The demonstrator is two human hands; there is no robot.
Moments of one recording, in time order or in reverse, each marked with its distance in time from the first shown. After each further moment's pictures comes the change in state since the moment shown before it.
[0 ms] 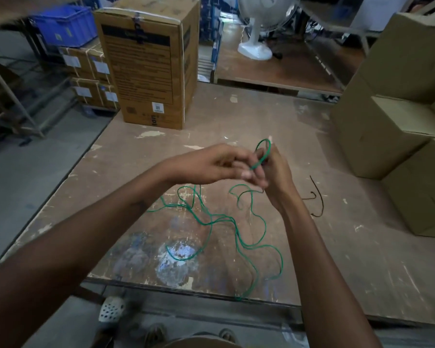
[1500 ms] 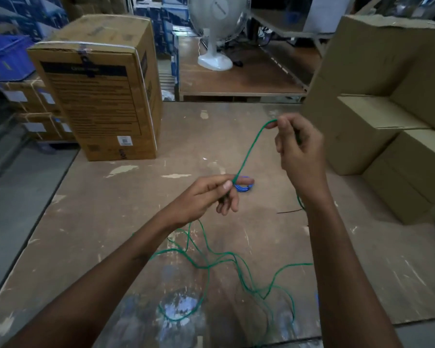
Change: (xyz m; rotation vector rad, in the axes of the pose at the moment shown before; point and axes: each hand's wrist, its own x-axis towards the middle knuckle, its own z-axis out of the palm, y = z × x) left_hand 0.029 -0.067 -0.036 -0.199 0.173 0.003; right_hand 0.036 -0.085 -0.014 -0.480 0.329 -0.559
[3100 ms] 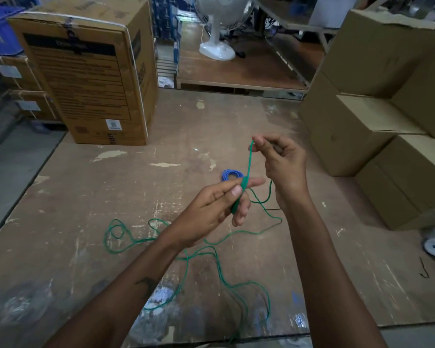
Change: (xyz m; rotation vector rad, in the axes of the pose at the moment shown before) left_hand 0.011 0.004 0.088 -0.362 0.213 0.025; right_hand -0.005 0.044 -0.008 0.229 -0.013 0.329
